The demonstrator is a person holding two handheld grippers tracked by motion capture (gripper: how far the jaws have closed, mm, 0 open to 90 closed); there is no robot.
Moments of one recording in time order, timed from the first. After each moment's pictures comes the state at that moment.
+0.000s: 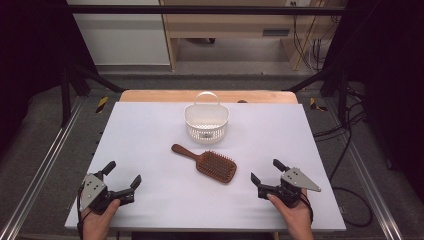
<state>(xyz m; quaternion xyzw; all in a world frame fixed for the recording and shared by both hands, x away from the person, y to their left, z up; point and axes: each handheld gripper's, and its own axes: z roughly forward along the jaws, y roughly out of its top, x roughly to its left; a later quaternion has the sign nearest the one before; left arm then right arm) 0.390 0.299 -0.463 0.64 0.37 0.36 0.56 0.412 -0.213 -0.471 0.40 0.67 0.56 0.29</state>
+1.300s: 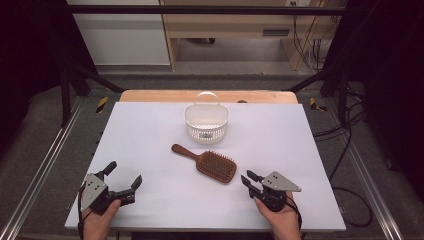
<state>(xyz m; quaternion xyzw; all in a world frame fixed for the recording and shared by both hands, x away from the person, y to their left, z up) 0.390 0.298 -0.463 0.65 0.37 0.36 0.56 0.402 -0.175 -0.474 0.37 0.73 0.51 0.25</state>
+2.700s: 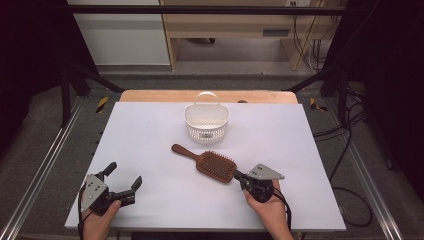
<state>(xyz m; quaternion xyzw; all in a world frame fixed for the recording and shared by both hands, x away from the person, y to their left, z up) 0.388 0.297 -0.464 0.65 0.37 0.36 0.56 0.428 -0.147 -0.476 0.37 0.76 0.48 0.21</state>
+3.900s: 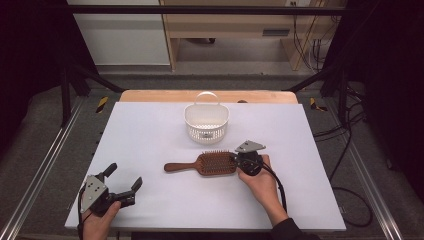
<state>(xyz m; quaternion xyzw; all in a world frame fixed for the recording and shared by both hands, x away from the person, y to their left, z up) 0.386 0.297 -0.464 0.65 0.37 0.35 0.56 0.501 -0.127 -0.466 0.38 0.81 0.39 0.21</state>
